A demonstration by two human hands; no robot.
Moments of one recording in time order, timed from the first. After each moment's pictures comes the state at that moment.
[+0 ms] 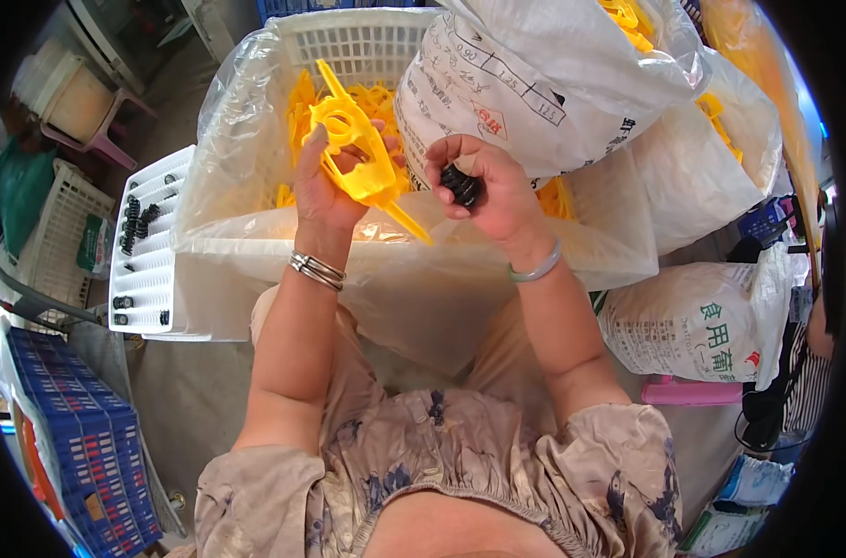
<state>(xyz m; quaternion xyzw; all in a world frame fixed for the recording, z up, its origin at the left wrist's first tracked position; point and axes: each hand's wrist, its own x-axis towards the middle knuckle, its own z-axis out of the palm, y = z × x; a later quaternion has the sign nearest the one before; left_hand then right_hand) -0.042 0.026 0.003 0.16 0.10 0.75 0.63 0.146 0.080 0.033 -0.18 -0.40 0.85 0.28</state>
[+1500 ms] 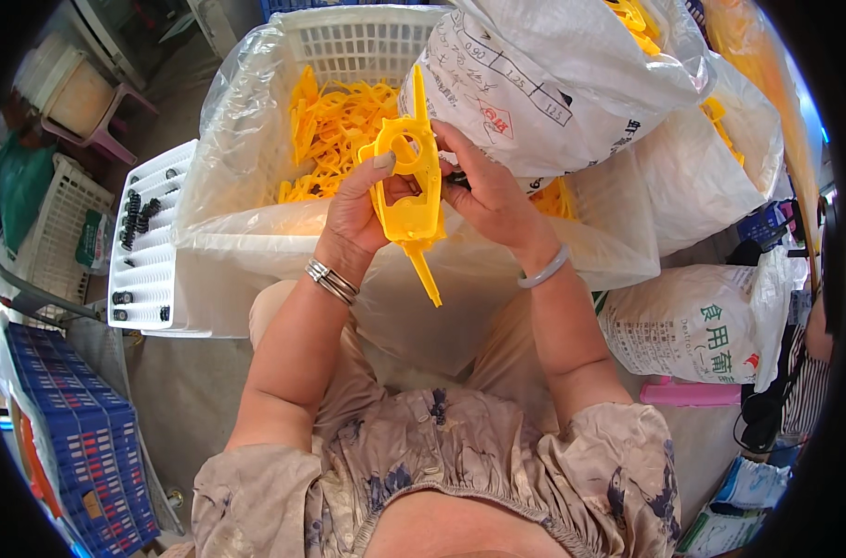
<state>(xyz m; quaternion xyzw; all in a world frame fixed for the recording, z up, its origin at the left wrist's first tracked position) -0.015 0.012 0.001 0.23 0.09 0.63 0.73 0.146 0.071 0.027 -0.21 -0.84 0.38 0.32</state>
